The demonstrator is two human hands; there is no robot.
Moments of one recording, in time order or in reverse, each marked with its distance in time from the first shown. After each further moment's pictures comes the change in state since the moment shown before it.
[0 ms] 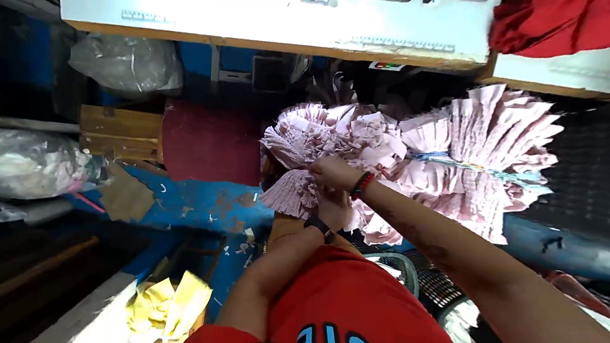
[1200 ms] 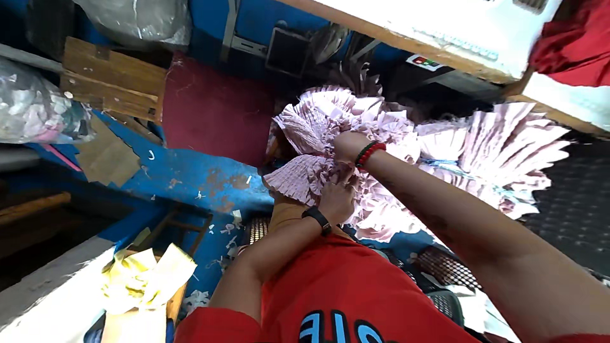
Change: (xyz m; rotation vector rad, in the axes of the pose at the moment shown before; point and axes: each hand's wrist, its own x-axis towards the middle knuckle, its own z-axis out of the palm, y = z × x) left_hand -0.002 -0.034 0.008 -0.049 -0.022 0.210; right_hand 0.046 -0.026 -0.021 -0.476 -0.266 0.372
